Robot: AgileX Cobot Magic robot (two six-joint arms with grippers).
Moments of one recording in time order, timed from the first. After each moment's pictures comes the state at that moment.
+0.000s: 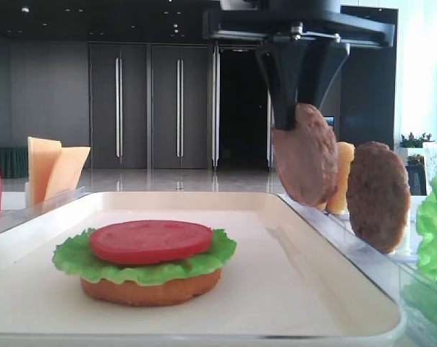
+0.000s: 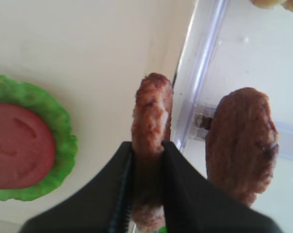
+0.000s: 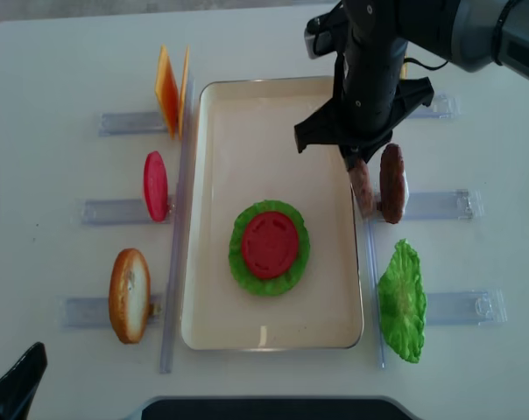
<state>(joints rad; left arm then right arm) 0.09 -0.02 -0.48 -0.21 1.13 0.25 0.65 1.88 -1.55 -0.01 1.23 0.35</state>
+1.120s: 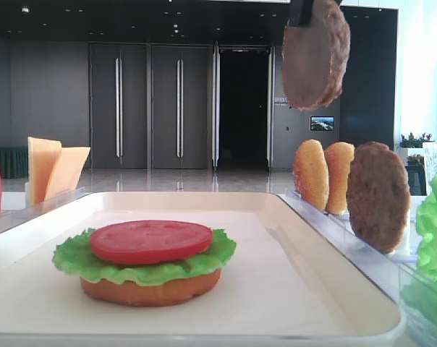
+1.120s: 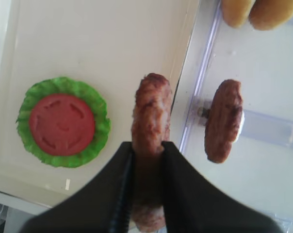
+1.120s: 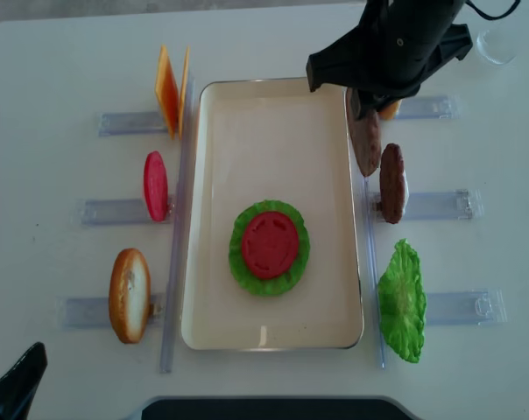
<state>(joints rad) 0.09 -0.02 -0.48 -0.21 1.13 0.25 0.63 1.64 -1.52 0.04 1.23 0.33</state>
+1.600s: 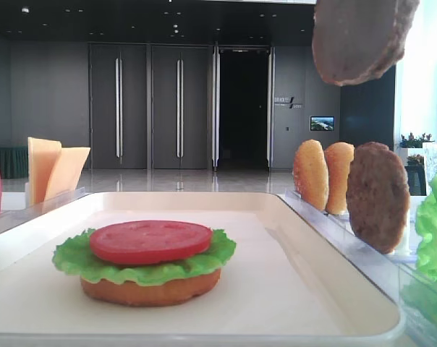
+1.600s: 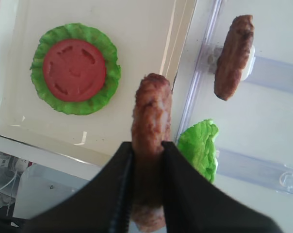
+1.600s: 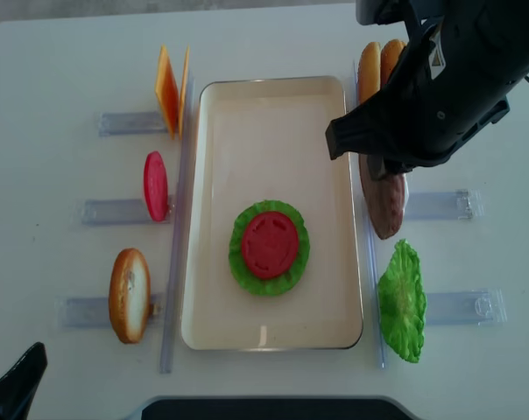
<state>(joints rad) 0.09 -0.02 -0.48 -0.21 1.13 0.25 0.71 1.43 -1.32 0.06 1.23 0.40</state>
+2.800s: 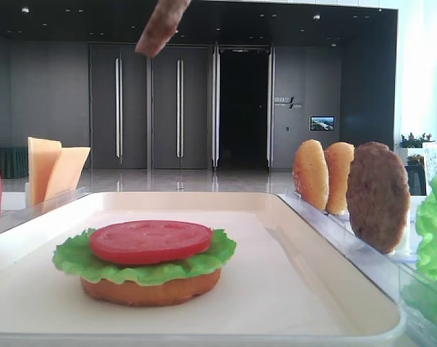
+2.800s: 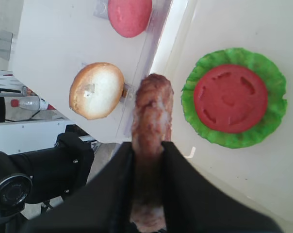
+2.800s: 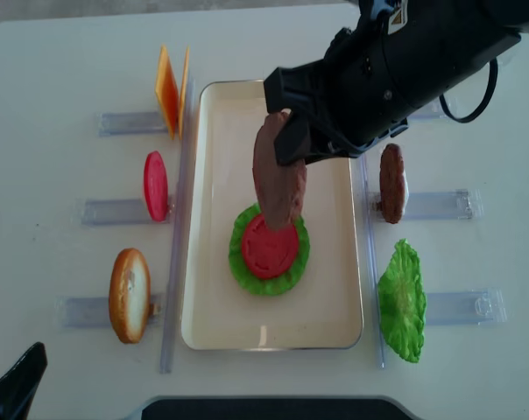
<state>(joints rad) 0.09 -0.02 -0.48 -0.21 1.13 0.25 0.64 1.50 -1.26 0.66 0.95 0.04</state>
